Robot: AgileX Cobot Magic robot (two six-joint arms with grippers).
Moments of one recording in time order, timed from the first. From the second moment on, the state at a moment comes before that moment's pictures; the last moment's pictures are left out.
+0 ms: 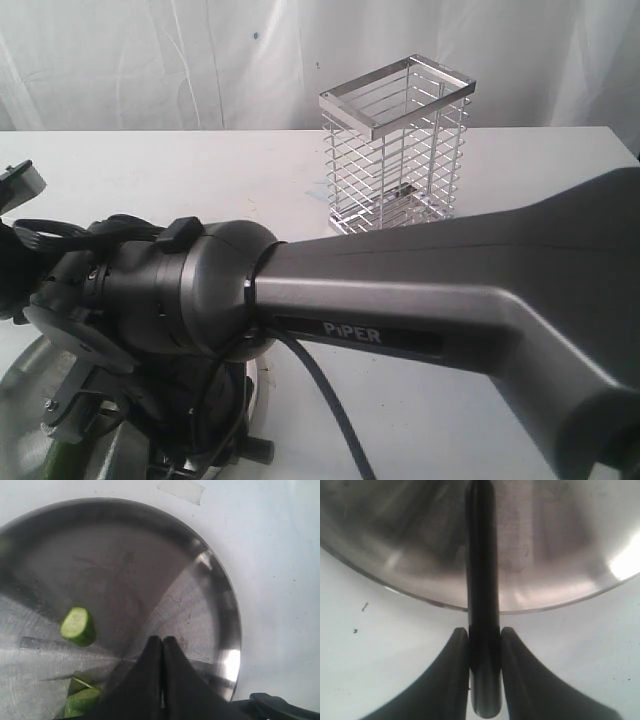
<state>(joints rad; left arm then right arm) 0.07 1.44 -0.76 -0.81 0.78 0.54 1.16 2.09 -1.61 -0.18 1.22 -0.11</state>
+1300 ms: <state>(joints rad) 0.07 1.28 -0.66 -0.52 0.78 0.39 1.16 2.12 -1.61 -0.18 1.22 -0.11</state>
